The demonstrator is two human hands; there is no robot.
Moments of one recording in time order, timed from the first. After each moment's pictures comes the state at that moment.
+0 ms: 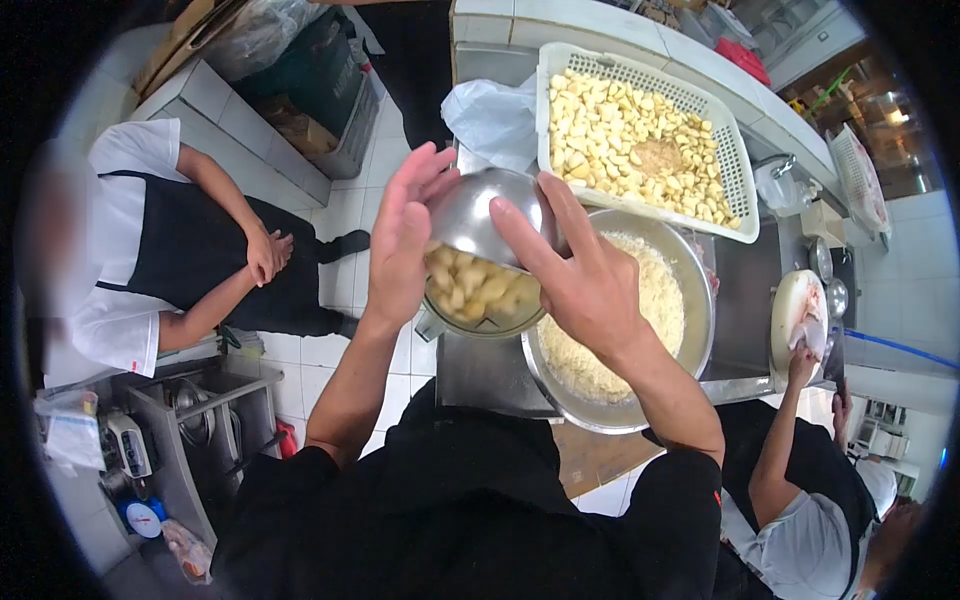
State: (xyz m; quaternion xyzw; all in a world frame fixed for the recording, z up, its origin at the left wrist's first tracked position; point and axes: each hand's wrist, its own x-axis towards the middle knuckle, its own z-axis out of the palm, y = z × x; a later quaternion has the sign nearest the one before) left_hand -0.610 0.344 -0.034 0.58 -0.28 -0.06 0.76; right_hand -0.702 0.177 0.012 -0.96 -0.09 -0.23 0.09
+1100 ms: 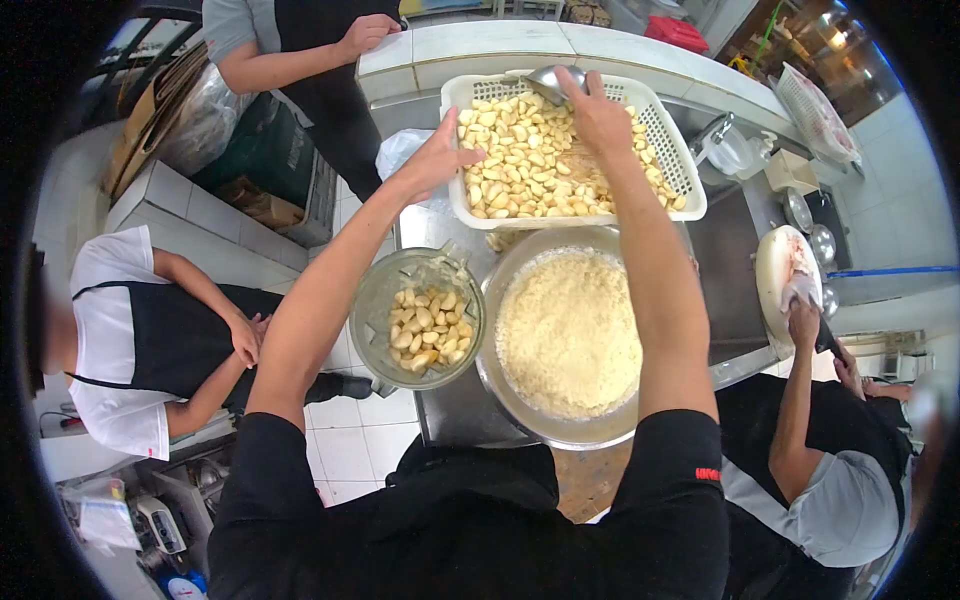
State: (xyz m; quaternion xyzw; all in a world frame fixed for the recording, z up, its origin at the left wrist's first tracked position) left_hand -0.465 0.173 -0.070 0.67 -0.32 -0.33 0.58; right_hand -0.562 -0.070 -0.058 -0.95 0.16 -0.26 -0.07
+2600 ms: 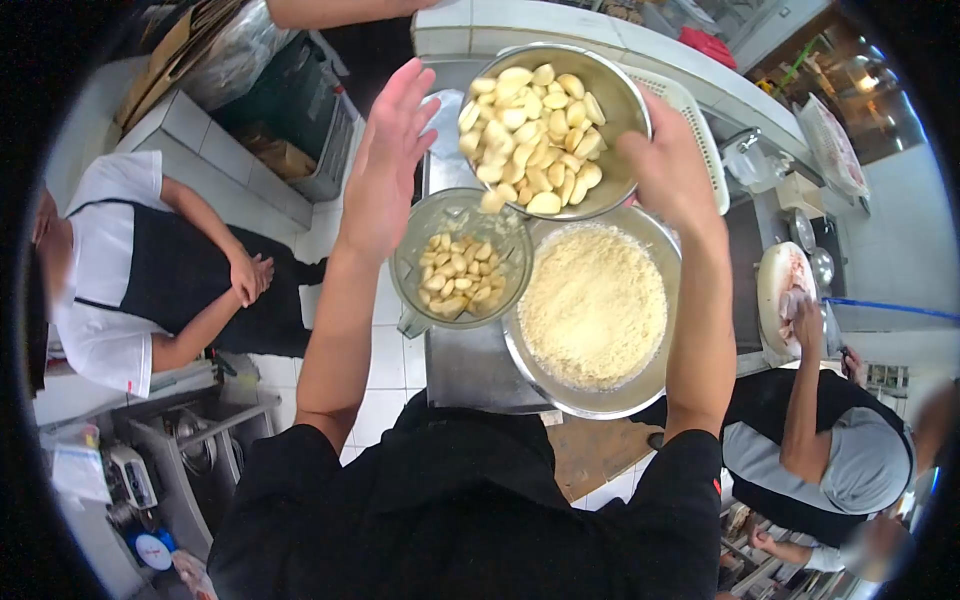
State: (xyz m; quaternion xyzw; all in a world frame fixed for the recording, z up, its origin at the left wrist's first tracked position) left_hand -0.572 0.313 0.003 0.55 -0.34 -0.12 0.75; right_hand -0.681 0.092 0.077 -0.82 0.18 -0.07 0.54
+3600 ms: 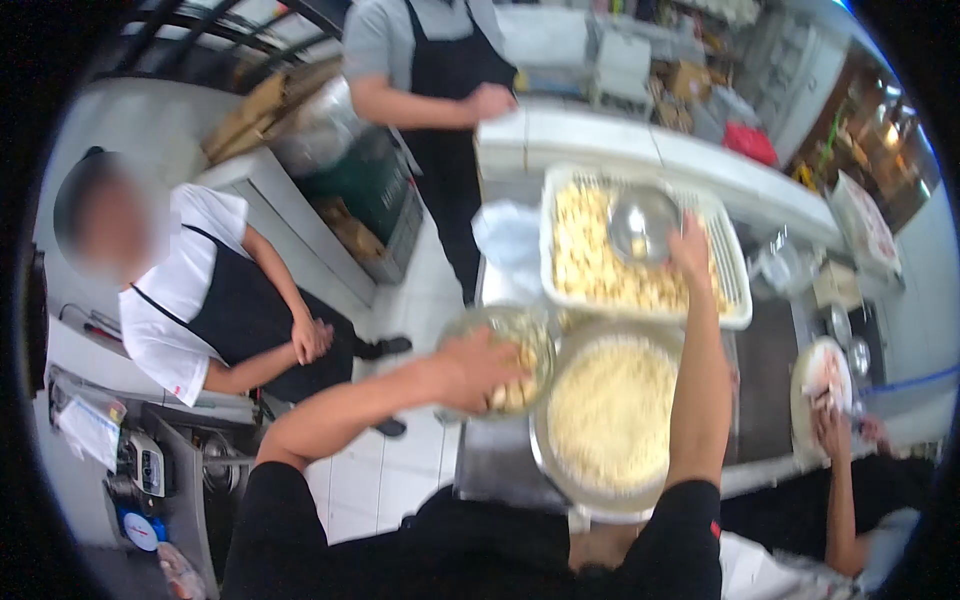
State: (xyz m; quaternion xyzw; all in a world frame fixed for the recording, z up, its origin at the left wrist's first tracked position) left_hand -0.612 0.321 -0.023 0.77 -0.60 -0.21 -0.05; right_hand -0.596 -0.084 -0.066 -0.85 0.28 -0.22 0.39
